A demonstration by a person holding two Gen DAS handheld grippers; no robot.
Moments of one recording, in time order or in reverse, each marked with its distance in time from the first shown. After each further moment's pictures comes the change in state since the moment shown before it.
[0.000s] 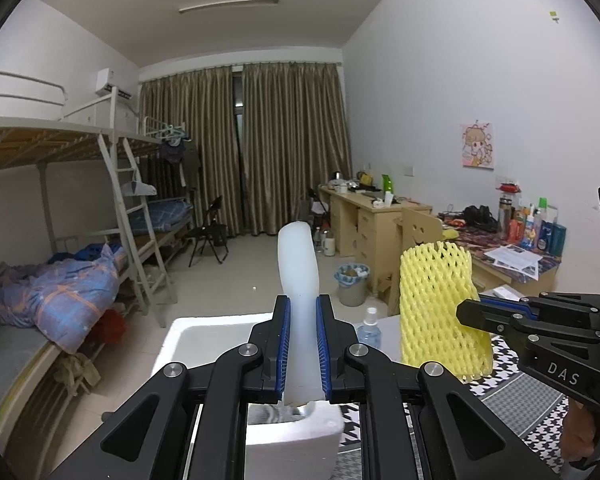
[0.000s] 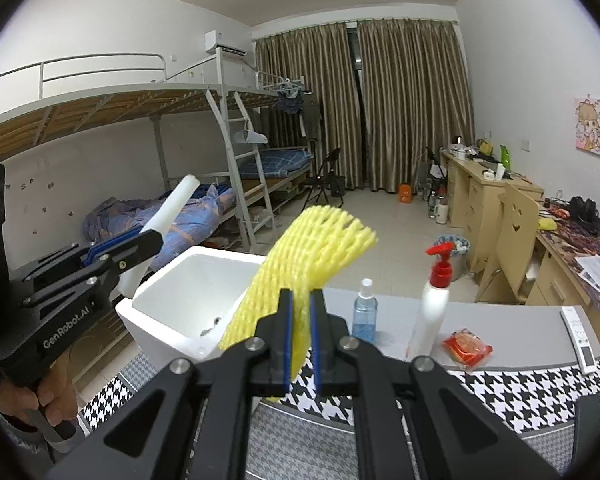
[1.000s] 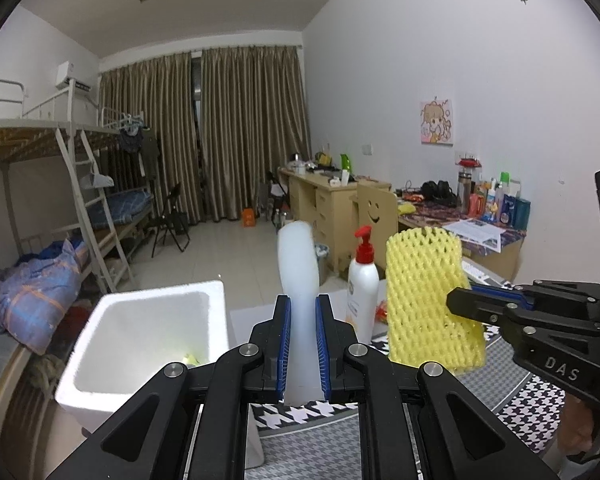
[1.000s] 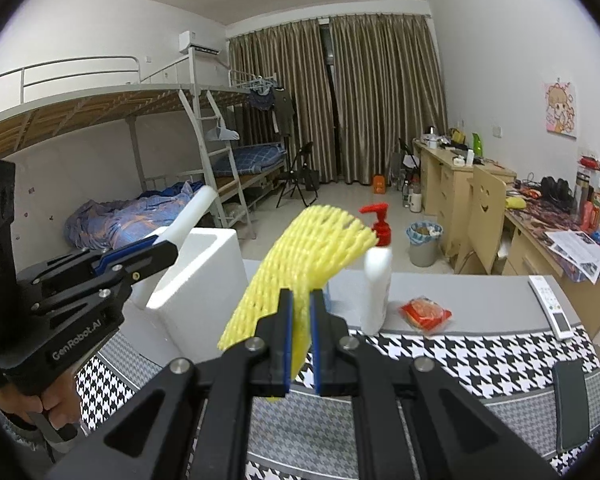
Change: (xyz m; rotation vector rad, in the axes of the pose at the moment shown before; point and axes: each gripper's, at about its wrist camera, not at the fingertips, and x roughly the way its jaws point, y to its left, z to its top) left arm 0.005 -0.058 -0.020 0.053 0.058 -0.144; right arm -0.034 -0.039 -0.034 0.046 0.011 -0.082
